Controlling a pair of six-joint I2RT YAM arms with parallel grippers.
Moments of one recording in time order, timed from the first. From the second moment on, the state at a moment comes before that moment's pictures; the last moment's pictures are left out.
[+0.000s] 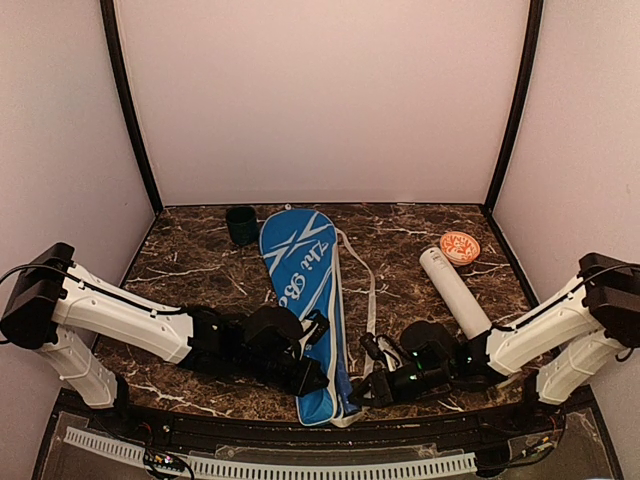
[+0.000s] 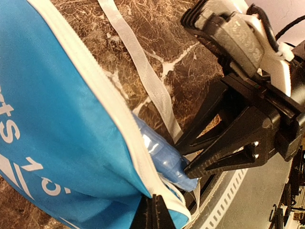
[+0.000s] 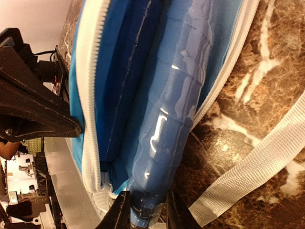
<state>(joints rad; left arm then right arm) -1.27 1.58 0.82 -0.04 0.09 -0.79 1.20 1.47 0.40 0.40 -0.32 0.94</state>
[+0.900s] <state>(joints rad) -1.27 1.59 0.82 -0.04 0.12 -0.78 1.20 1.53 0.43 0.48 -0.40 0.96</state>
